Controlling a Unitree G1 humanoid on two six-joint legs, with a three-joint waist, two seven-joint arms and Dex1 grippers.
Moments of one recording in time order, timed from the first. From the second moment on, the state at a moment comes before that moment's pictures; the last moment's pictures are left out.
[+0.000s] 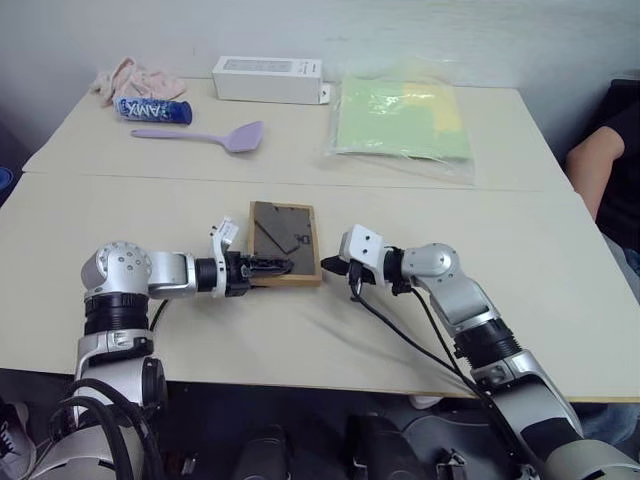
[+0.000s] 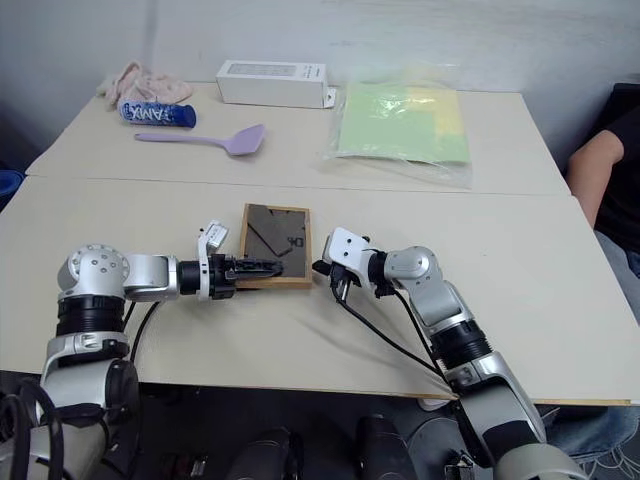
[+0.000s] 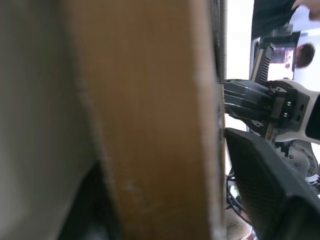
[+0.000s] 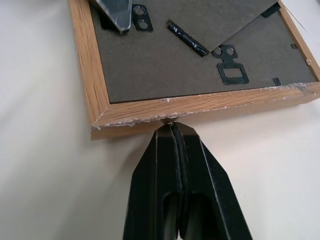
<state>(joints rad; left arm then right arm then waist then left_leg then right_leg) -0.75 0.48 0.32 0.47 -0.96 1.60 -0.31 -0.68 -0.35 0.29 0.28 -0.03 0.13 0.96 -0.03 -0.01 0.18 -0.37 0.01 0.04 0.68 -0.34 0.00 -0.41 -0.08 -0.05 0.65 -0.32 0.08</state>
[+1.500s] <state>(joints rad) -0.35 0.58 0.07 -0.11 -0.70 0.92 -0.78 -0.73 -0.33 0.14 0.06 0.46 0.52 1.09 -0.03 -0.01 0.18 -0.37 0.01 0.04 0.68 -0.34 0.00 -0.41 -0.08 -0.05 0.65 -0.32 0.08</state>
